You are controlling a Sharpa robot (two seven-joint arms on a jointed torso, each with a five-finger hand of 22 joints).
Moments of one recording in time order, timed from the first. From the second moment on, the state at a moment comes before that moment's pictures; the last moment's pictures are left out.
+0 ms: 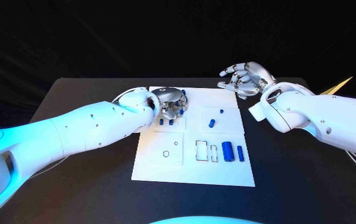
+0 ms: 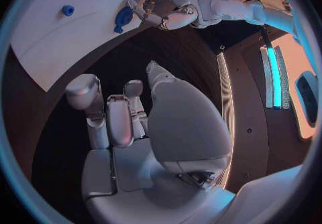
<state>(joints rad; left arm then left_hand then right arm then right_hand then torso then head) 1.23 -0.49 -0.09 1.20 -1.49 -0.16 0.01 1.46 -0.24 0.56 0.09 0.25 0.85 0.14 0.32 0.43 0.87 0.11 0.54 0.21 1.21 0.03 1.29 0.89 0.19 0.99 0.13 1.06 0.81 1.32 -0.91 -0.15 1.52 -0.73 -0.56 0.13 1.42 -0.16 0.19 0.28 0.12 0.76 0.16 0.34 0.36 1.11 0.08 0.98 0.93 1.47 0.01 1.32 1.24 0.10 1.36 0.10 0.91 1.20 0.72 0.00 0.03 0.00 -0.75</state>
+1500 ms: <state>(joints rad) 1.23 -0.49 -0.09 1.18 -1.48 -0.15 0.00 1.46 -0.21 0.57 0.05 0.24 0.94 0.15 0.30 0.42 0.98 0.09 0.48 0.18 1.29 0.02 1.36 0.97 0.18 1.07 0.12 1.17 0.95 1.32 -0.90 -0.15 1.52 -0.73 -0.56 0.13 1.42 -0.16 0.19 0.28 0.12 0.76 0.16 0.34 0.36 1.11 0.08 0.98 0.93 1.47 0.01 1.32 1.24 0.10 1.36 0.10 0.91 1.20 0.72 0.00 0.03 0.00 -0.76</state>
